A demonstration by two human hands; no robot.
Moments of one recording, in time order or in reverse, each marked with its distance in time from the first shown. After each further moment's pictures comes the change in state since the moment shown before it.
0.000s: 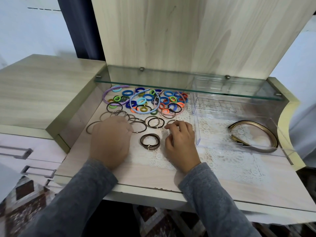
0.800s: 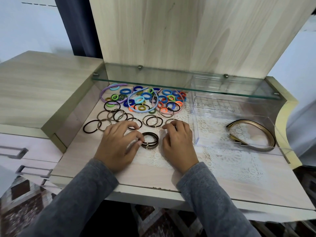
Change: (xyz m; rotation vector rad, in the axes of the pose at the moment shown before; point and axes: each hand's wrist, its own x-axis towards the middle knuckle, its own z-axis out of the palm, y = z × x) left_hand -0.001 0.009 0.002 -0.222 -0.240 0.108; right_hand -0.001 -0.003 0.000 -0.065 -0.071 0.015
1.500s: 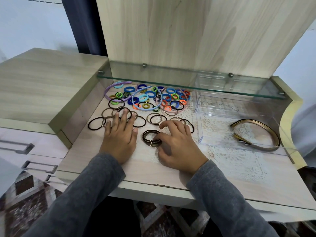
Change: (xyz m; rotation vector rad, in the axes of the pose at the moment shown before) left_hand 0.007 -0.012 0.023 0.132 -0.222 -0.373; right_hand -0.004 -0.005 -0.023 -0.082 -0.208 -0.351
